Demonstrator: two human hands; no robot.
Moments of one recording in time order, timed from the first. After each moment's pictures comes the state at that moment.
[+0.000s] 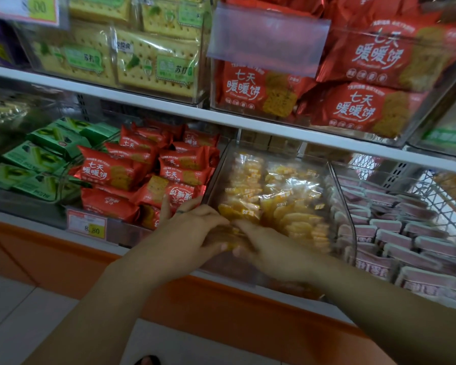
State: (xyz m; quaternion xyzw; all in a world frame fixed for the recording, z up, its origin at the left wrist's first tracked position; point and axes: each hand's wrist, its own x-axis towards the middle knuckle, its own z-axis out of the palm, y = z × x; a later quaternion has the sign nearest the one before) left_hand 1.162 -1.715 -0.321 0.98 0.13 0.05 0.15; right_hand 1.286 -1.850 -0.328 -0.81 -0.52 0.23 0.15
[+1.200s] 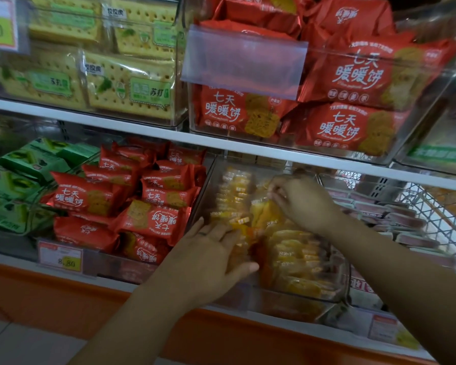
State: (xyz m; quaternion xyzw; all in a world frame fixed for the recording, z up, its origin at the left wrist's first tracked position) left_hand 1.201 -1.733 -0.332 0.99 0.05 0.08 0.05; right_hand 1.388 -1.853 -0.286 -0.87 -0.46 -0.13 0.11
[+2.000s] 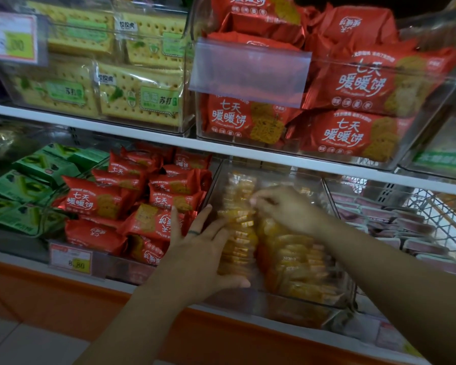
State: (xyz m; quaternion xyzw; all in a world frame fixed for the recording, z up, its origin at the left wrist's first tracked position) left_hand 1.201 -1.716 -0.345 0.99 0.09 0.12 -0.03; right_hand 1.374 -1.830 -0.290 -0.82 -0.50 0.09 0.25
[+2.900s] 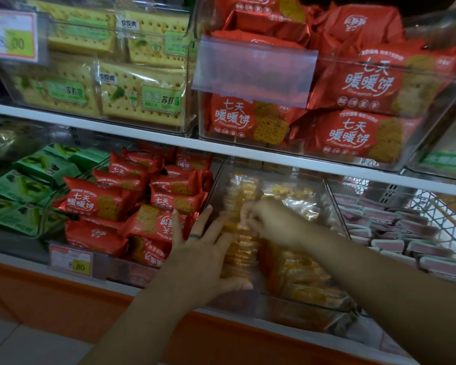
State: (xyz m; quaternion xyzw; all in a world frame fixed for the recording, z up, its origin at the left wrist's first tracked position) left_hand 1.206 -1.713 -0.359 0.98 0.09 0.16 -0.03; right_hand 1.361 -1.816 -0.306 -0.82 -0.54 0.10 0.18
